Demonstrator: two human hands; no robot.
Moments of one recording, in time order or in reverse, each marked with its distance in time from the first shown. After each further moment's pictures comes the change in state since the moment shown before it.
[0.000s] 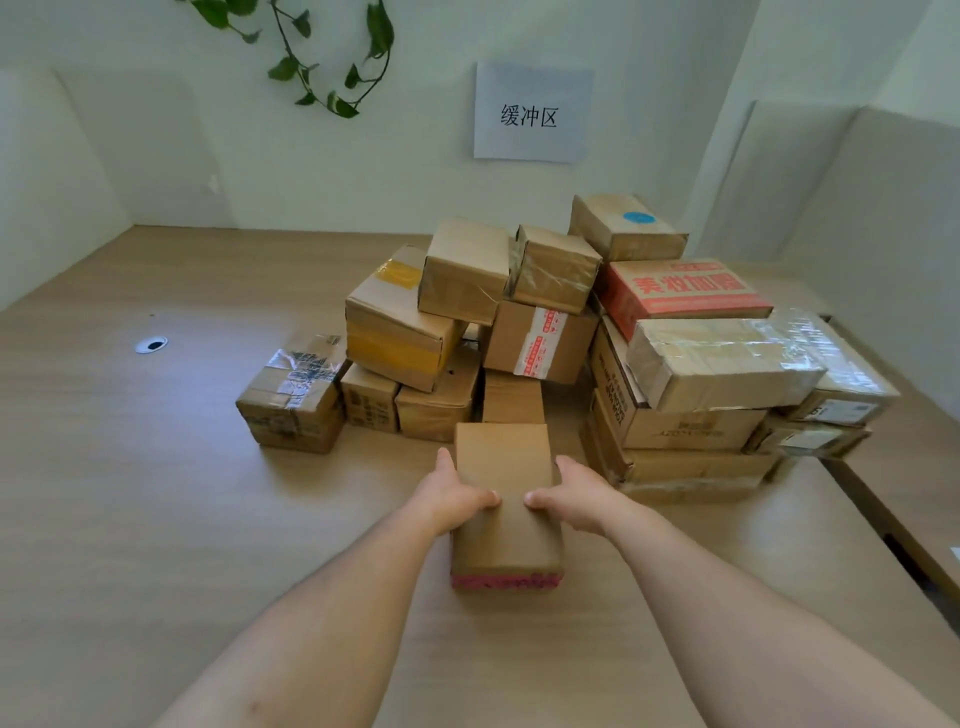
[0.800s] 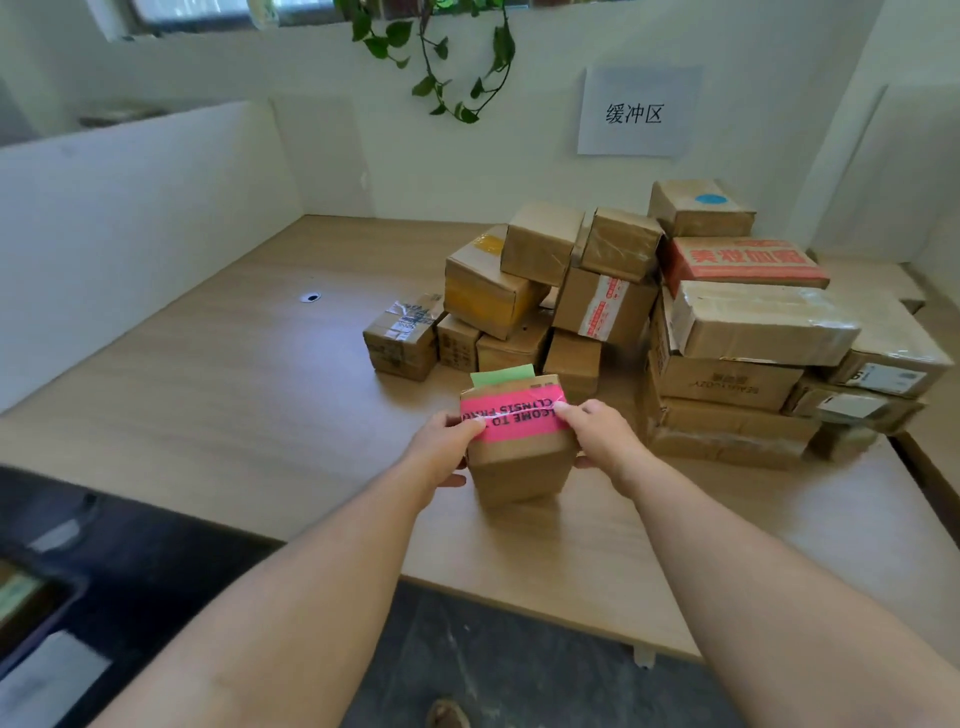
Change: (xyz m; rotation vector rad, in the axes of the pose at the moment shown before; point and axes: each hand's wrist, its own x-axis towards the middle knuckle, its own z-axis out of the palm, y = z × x) left_hand -0.151 -0.044 -0.004 -0.381 0.272 0.009; right_hand -0.095 0.007 0.013 0.351 -0.033 -0.260
